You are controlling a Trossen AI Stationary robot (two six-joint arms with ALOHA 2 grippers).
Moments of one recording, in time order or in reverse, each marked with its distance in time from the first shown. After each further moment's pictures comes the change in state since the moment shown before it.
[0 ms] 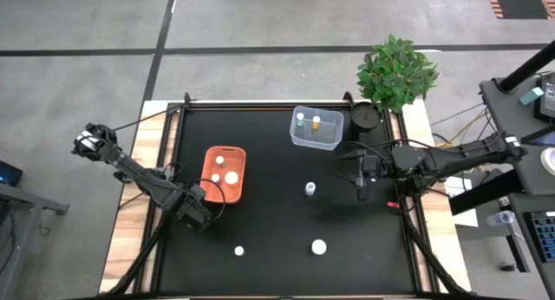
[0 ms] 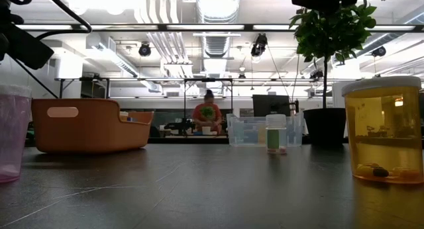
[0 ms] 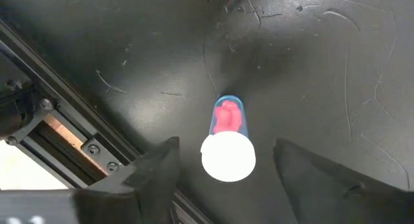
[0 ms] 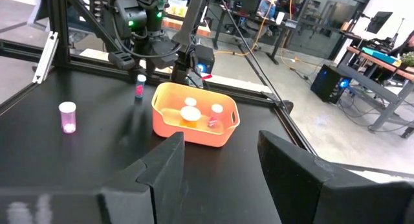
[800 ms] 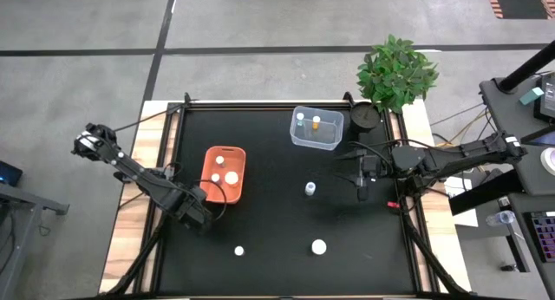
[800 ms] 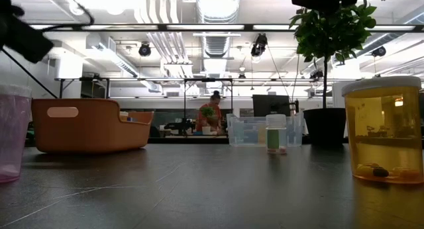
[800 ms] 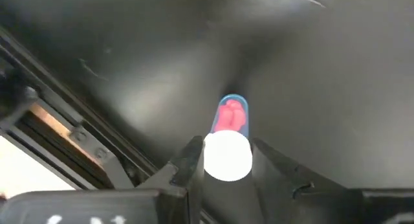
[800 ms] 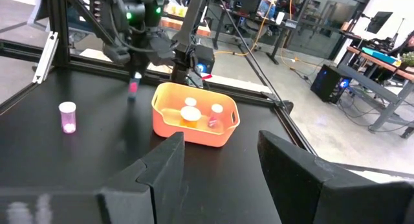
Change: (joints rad) left arm 0.000 0.001 0.043 -0.003 0.040 0.004; right arm 0.000 0.000 0.000 0.000 0.000 0.000
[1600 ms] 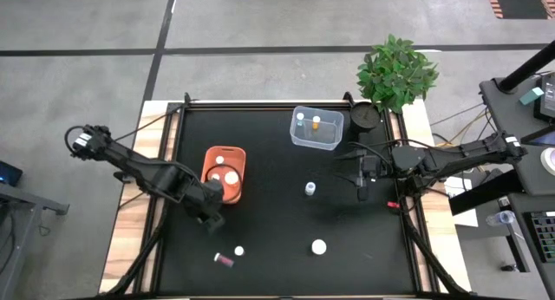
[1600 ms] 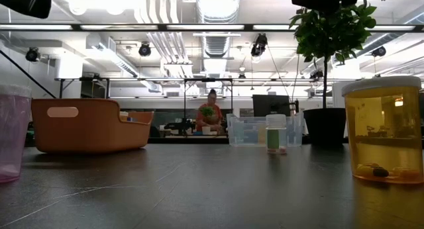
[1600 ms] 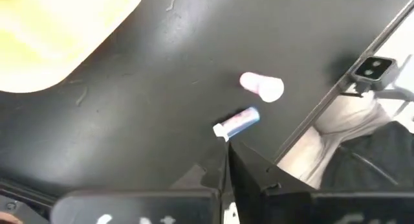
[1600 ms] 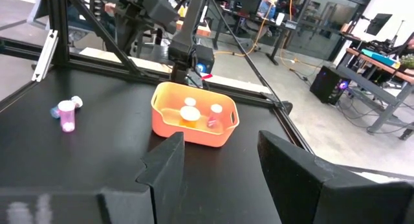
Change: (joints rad) left arm 0.142 0.000 0.380 0.001 -0.024 0.260; right arm 0.000 0.000 0.000 0.000 0.000 -0.010
